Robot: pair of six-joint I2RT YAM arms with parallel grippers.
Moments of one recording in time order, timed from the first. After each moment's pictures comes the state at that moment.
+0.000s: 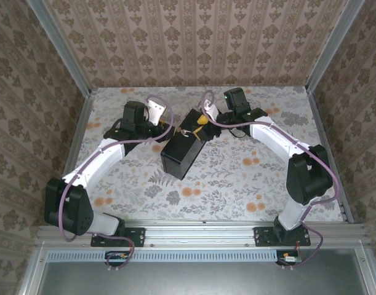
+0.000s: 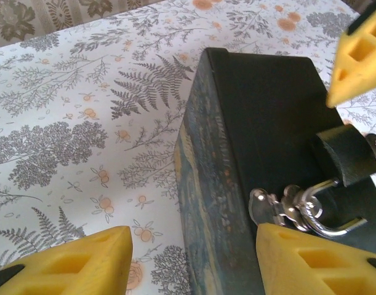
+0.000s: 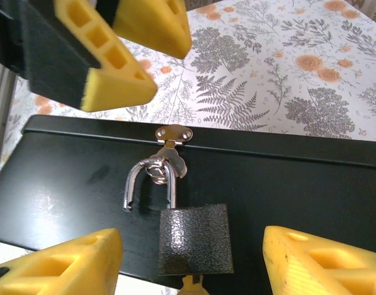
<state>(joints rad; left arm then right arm) -0.42 1.39 1.06 -0.31 0.36 0.06 0.40 1.73 1.39 -0.41 -0.72 -0.45</state>
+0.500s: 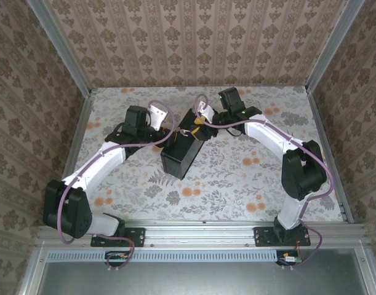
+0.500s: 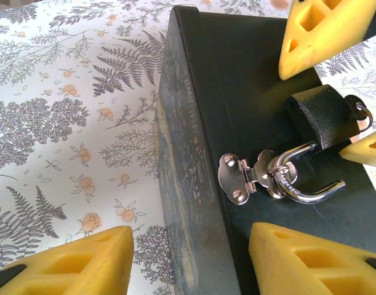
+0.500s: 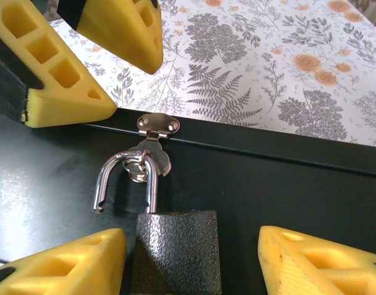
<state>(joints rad) -0.44 1.37 1.02 -0.32 0.37 0.04 0.42 1.80 1.45 -0.43 -0.68 -0.55</state>
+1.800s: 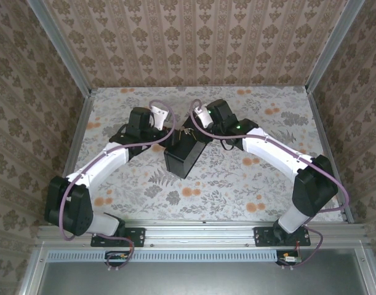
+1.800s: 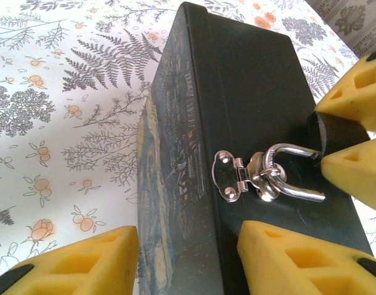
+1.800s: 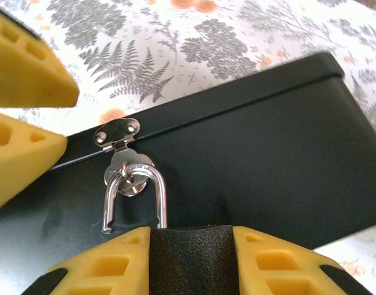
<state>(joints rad) -0.47 1.41 0.99 -0.23 0.41 -0.14 0.61 1.63 1.34 -0.45 -0.04 0.04</state>
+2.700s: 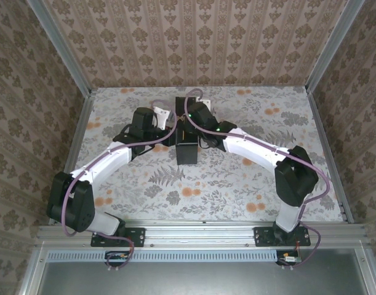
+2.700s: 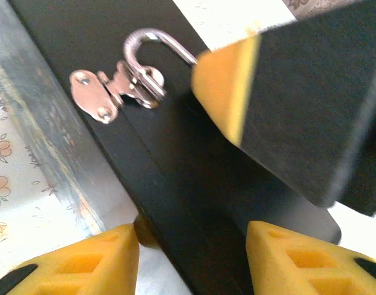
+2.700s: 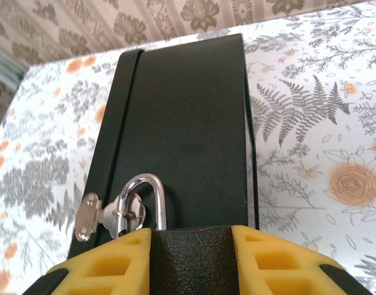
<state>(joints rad) -0.49 1.43 0.99 -0.18 0.46 -0.24 0.71 1.81 1.46 -0.26 0.38 0.65</state>
